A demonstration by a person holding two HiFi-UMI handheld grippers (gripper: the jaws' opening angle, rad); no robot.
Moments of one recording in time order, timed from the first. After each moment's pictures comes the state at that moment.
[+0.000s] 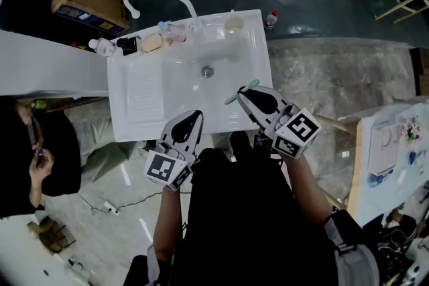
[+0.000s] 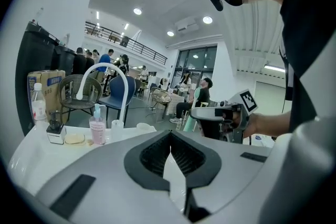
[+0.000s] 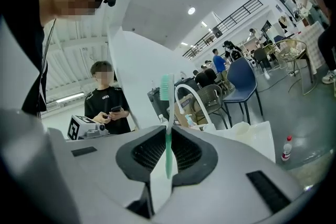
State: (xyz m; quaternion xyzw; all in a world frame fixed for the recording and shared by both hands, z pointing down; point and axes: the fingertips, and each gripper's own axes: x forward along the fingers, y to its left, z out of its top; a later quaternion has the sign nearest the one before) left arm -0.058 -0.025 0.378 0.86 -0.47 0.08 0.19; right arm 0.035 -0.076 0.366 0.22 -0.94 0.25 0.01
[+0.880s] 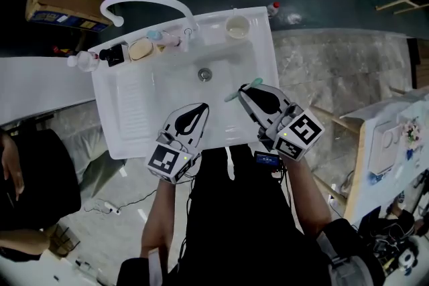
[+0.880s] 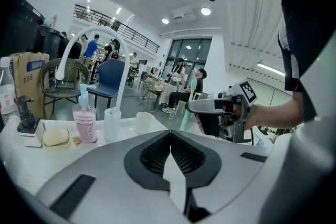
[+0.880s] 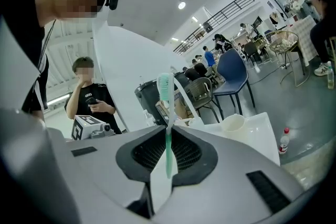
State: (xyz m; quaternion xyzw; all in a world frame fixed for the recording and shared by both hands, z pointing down) left arm -0.071 -0.105 0.452 0.88 -0.40 0.12 0.22; right arm 0.007 -0.144 0.424 0.26 -0.92 0.29 0.04
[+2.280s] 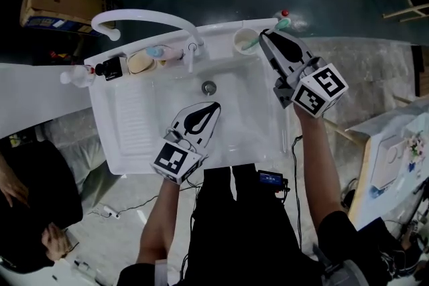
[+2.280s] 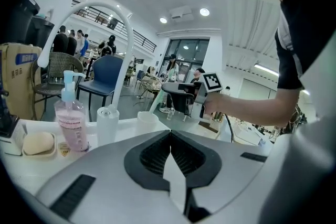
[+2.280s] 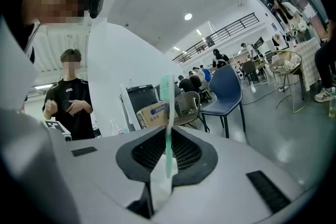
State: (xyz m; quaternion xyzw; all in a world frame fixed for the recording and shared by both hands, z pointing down) left arm -0.059 -0.164 0.479 0.89 -0.37 0.11 0.22; right arm 0.029 -0.320 0.439 0.31 -0.93 0.21 0.02
